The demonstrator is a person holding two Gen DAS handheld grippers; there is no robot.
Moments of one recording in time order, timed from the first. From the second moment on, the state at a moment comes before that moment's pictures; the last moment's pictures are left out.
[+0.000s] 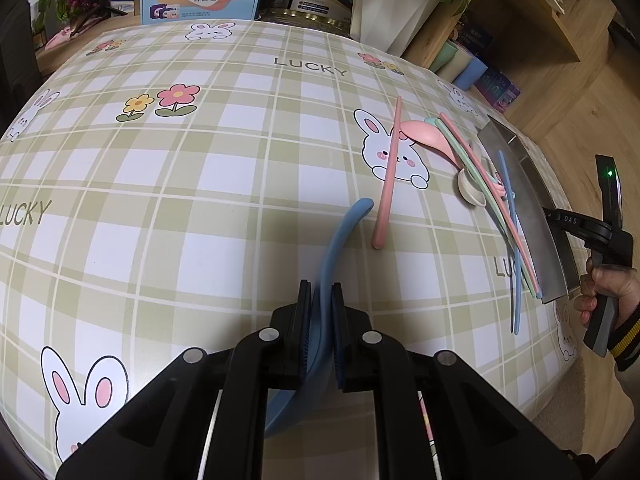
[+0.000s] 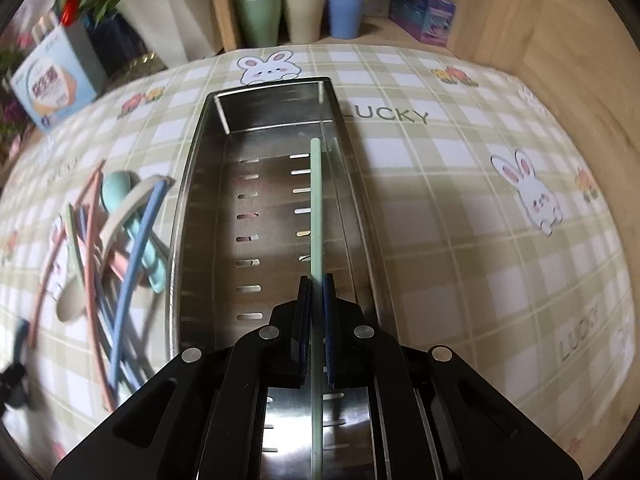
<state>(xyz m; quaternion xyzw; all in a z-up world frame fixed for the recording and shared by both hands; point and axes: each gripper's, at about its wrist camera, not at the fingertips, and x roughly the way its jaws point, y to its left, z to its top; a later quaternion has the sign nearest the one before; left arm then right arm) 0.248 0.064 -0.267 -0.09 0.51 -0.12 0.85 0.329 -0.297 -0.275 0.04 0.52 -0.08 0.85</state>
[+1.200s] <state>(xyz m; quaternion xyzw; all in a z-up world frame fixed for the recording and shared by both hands) 0.267 0.012 -0.212 -0.11 0.55 -0.13 0.82 0.265 -0.325 -0.223 0.13 0.45 -0.04 0.88</state>
